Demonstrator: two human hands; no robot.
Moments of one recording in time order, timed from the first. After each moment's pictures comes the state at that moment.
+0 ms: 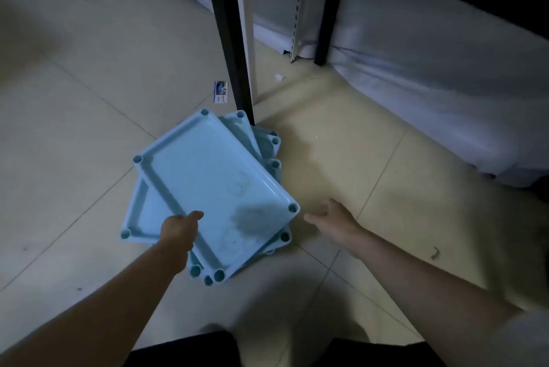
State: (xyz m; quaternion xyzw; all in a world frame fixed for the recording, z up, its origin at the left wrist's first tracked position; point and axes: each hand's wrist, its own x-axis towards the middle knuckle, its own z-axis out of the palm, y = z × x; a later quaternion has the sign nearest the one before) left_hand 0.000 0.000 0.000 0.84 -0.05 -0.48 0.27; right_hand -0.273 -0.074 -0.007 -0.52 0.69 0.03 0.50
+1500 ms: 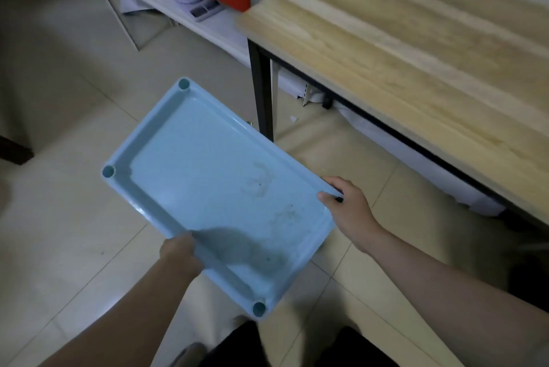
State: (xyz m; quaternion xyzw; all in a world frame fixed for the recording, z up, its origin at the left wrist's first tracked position) left_hand 0.048 0.028 0.242 0.73 0.23 -0.45 0.46; right_hand -0.227 -0.071 0.287 -0.53 0.61 -0.23 0.55
